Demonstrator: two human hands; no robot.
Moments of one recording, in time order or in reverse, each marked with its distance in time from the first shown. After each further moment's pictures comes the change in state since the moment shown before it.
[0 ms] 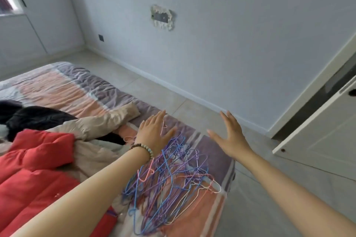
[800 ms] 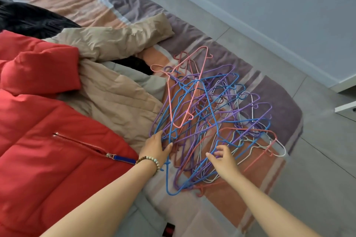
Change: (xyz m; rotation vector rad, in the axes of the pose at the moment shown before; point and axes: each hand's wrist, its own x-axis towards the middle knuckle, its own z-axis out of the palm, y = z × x) left_hand -0.085 -0.237 0.255 -0.127 -0.438 -0.550; right_hand -0.015 0.130 0.377 0.228 -0.378 0.555
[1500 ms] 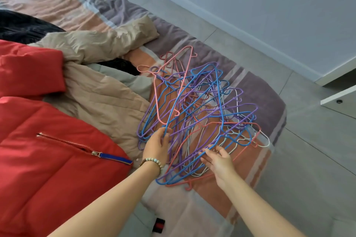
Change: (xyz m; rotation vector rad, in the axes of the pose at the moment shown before) left_hand -0.026 0.045 0.024 -0.482 0.224 0.086; right_hand -0.021 0.015 -0.011 1.003 0.042 0.189
